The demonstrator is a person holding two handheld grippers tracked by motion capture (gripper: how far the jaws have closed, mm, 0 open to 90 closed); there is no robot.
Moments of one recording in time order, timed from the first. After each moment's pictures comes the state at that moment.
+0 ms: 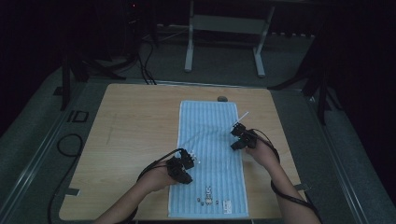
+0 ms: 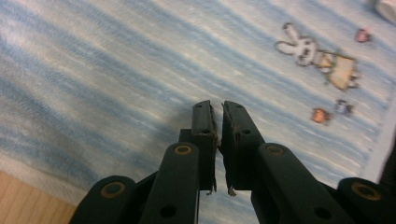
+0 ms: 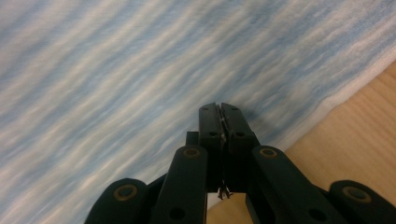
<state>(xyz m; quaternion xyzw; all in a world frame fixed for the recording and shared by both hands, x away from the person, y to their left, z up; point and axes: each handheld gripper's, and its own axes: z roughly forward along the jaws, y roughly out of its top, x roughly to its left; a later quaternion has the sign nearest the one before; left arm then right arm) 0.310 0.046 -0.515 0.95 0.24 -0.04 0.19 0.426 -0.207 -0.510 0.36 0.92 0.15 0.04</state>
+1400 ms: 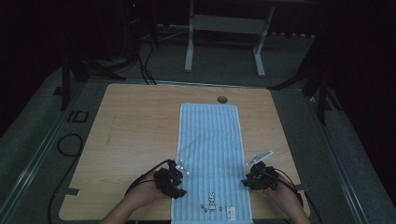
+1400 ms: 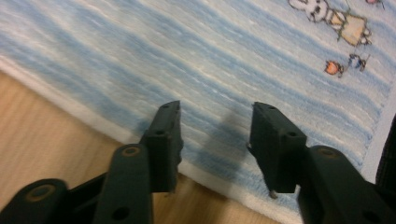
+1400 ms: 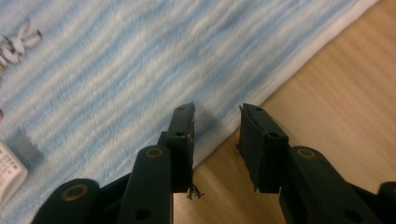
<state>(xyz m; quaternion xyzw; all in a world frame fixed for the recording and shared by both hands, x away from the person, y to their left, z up) 0.276 0.075 -0.524 0.94 0.26 -0.01 0.23 0.299 -0.256 -0.521 0.35 0.91 0.21 0.05</state>
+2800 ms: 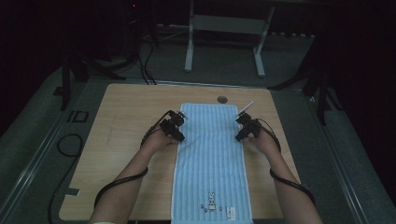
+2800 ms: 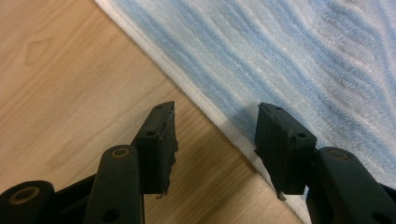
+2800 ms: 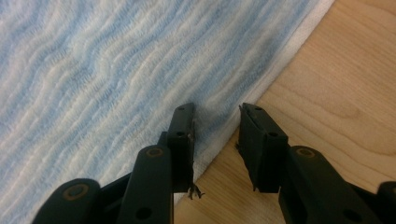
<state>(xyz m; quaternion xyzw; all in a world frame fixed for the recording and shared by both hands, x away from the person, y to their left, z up) 0.453 0.076 -0.525 0.90 0.40 0.09 0.17 0.484 -0.226 -0.518 0.43 0.89 0.11 0.05</state>
